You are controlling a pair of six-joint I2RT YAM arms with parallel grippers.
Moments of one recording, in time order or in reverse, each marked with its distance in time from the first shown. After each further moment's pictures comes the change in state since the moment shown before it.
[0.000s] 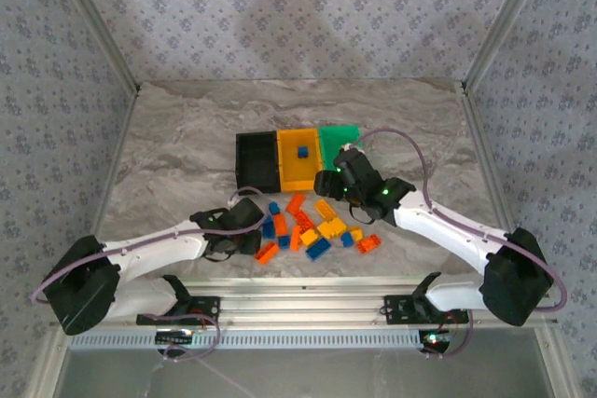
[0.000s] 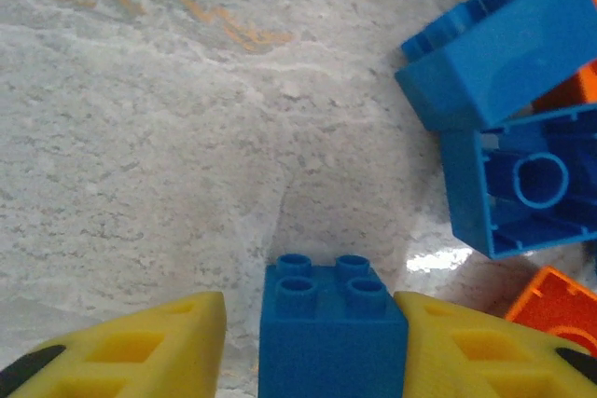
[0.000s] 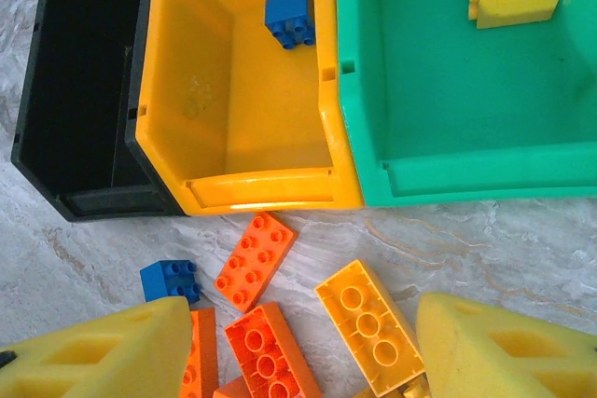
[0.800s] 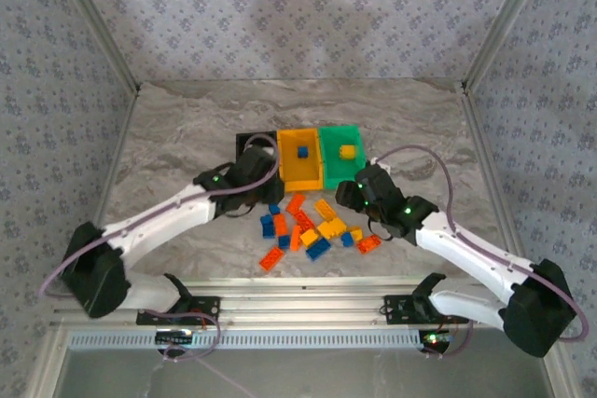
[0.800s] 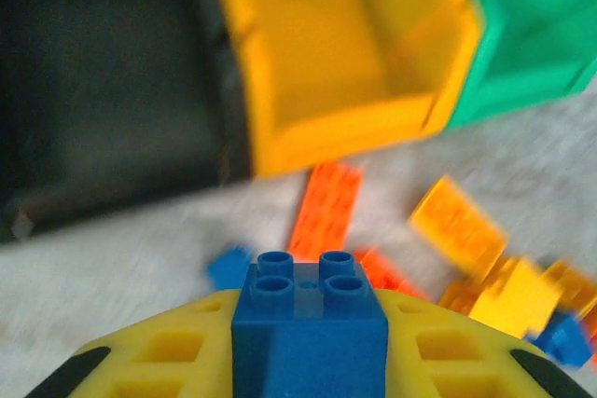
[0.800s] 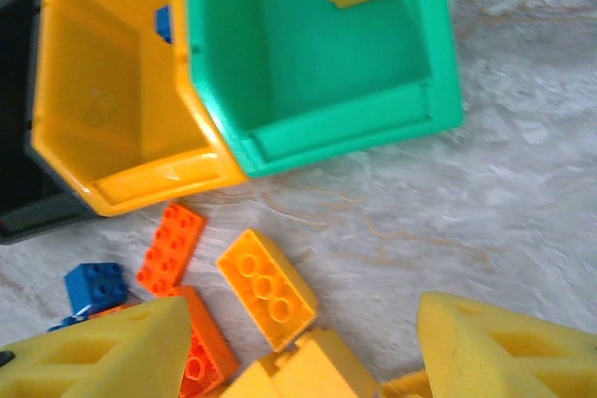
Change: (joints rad) left arm 0.093 0.201 0.496 0.052 0.080 0.093; right arm -0.050 -0.227 -0.203 -0.046 0.069 0.087
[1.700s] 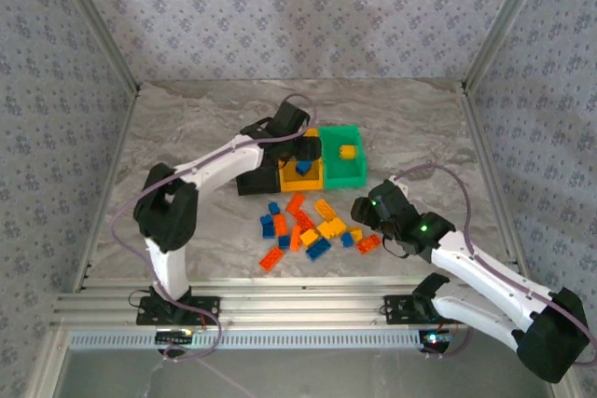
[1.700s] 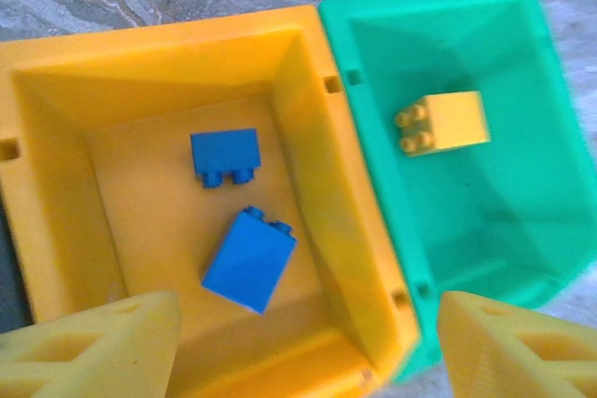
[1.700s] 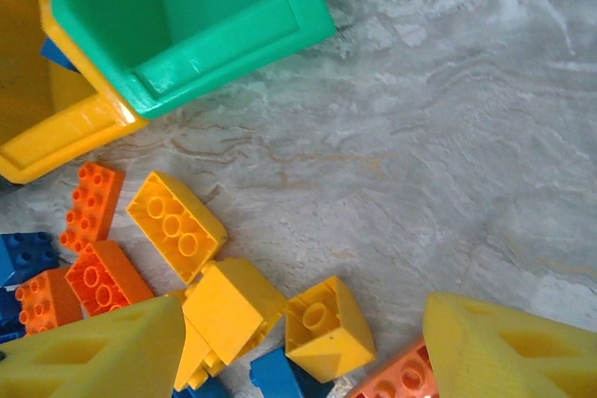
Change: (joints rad) left arm 0.071 0.422 0.430 0.028 0.072 0.041; right arm -0.010 -0.167 -0.107 -0.155 0.001 0.105
